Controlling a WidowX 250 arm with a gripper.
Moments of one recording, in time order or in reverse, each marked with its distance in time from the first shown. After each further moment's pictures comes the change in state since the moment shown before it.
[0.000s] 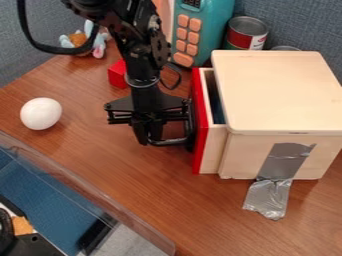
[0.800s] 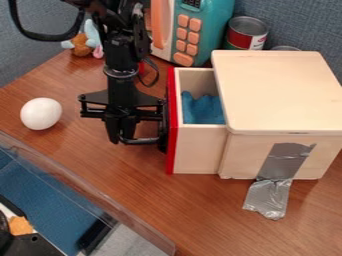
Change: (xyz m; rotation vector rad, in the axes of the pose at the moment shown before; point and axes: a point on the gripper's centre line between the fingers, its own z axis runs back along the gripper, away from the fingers) arm -0.002 0.036 0.006 0.129 0.137 -0.013
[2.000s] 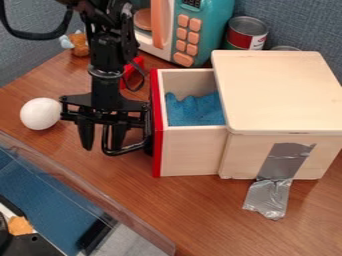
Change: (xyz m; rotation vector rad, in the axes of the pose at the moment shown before) arm -0.013 0.021 0.008 0.073 0.055 -0.012
